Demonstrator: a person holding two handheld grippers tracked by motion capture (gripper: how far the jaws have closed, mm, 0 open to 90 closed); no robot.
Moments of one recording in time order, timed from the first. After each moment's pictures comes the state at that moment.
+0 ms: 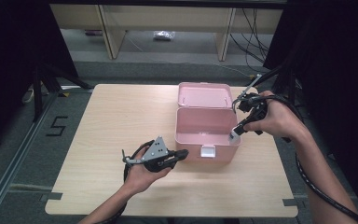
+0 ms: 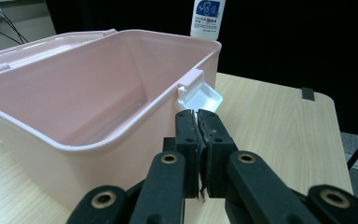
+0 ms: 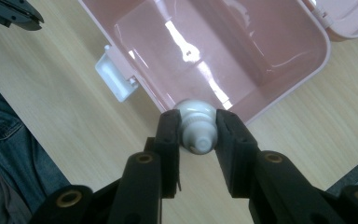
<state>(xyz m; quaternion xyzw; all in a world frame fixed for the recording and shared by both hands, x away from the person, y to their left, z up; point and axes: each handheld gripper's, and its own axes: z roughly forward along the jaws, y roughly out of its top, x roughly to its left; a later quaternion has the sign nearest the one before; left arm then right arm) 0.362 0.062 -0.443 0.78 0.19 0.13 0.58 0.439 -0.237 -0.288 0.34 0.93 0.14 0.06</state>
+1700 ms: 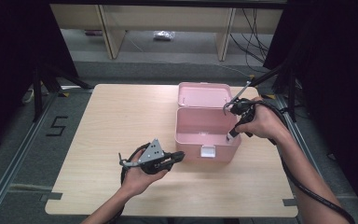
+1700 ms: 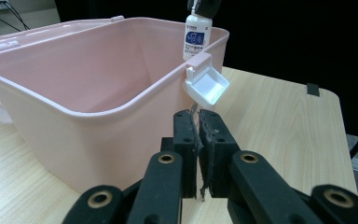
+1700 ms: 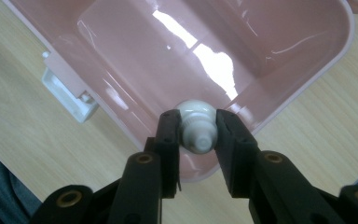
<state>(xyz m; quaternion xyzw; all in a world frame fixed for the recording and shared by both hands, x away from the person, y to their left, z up) 0.360 0.071 -0.454 0.77 0.21 0.13 0.58 0.463 -0.230 -0.331 0.39 0.91 0.11 0.05</state>
